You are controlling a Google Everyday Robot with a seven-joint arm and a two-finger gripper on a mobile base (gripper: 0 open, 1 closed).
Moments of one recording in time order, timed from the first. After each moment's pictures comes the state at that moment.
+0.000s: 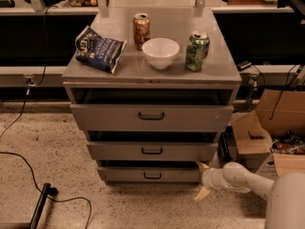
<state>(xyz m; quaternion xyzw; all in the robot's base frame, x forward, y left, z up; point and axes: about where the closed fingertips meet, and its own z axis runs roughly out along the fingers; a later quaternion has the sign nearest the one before) 0.594 -0.229 0.242 -0.62 0.72 0.08 0.32</state>
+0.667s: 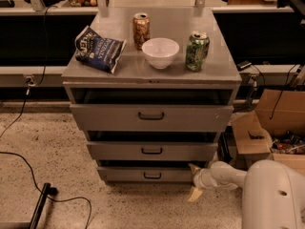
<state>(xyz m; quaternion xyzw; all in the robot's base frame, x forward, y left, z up) 0.601 -0.204 0.200 -0.64 0.71 0.07 0.28</state>
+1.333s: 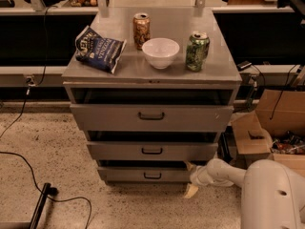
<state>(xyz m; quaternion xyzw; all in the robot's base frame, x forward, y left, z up) 0.617 -0.180 0.209 -0.66 0.69 0.07 0.29</state>
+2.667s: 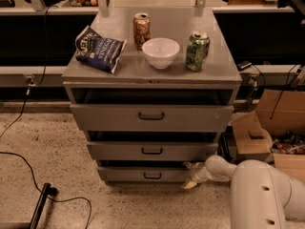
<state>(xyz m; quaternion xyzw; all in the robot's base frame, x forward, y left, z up) 0.646 -0.187 0.189 -0.65 0.70 0.07 0.29</state>
